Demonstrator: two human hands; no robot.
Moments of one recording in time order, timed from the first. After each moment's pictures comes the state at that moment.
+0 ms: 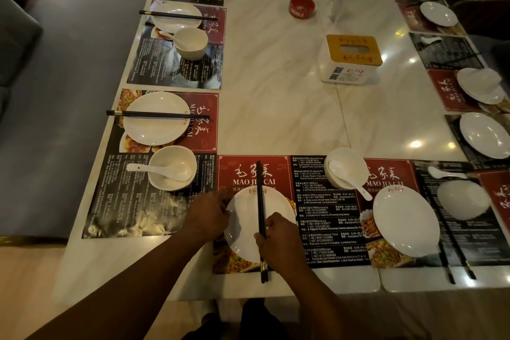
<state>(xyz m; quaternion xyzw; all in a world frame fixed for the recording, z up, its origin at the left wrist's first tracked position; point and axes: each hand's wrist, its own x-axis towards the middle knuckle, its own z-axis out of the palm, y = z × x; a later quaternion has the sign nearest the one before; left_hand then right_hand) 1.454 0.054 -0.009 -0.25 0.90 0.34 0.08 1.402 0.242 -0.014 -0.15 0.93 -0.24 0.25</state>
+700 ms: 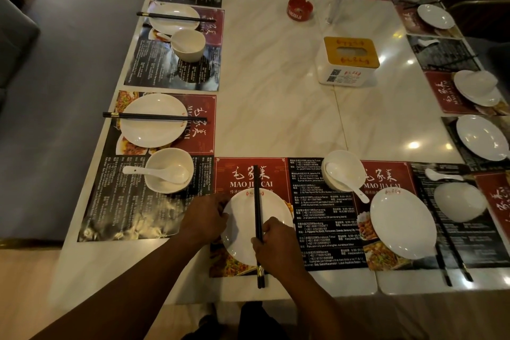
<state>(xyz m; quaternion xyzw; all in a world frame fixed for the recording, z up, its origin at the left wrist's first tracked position) 1.452 0.054 -0.013 -0.27 0.89 0.35 0.08 1.403 0.244 -0.010 -0.15 0.93 -0.23 0.25</state>
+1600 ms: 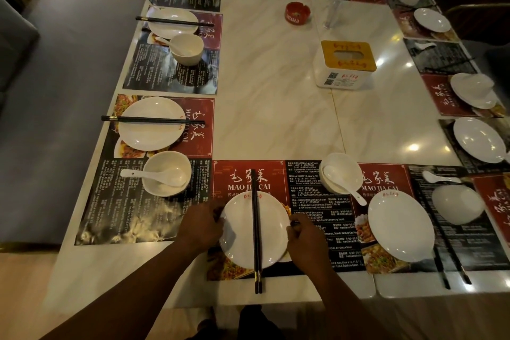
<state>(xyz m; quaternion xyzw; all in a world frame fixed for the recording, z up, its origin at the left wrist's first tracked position) 1.461 0.058 -0.018 -0.28 0.88 0.37 0.08 1.363 0.291 -0.011 -0.07 0.92 -0.29 0.26</state>
